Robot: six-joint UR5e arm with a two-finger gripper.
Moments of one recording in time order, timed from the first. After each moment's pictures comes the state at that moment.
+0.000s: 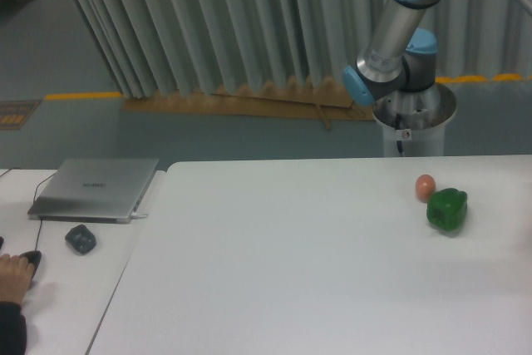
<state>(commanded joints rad) 2.83 -2.06 -1.54 -1.01 1.67 1.56</state>
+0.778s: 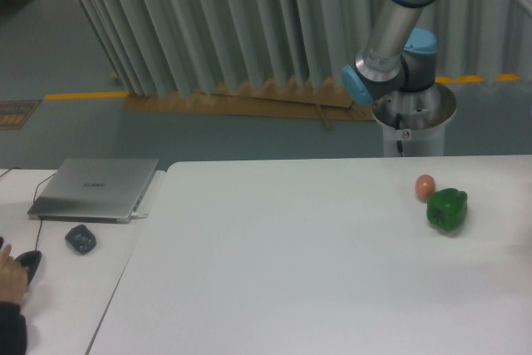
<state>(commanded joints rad) 2.78 -2.02 -1.51 -1.04 1.74 1.48</state>
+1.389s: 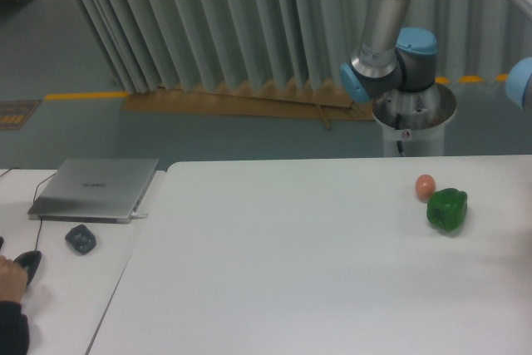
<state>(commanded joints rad) 2.69 -1.93 -1.51 -1.26 1.63 1.25</state>
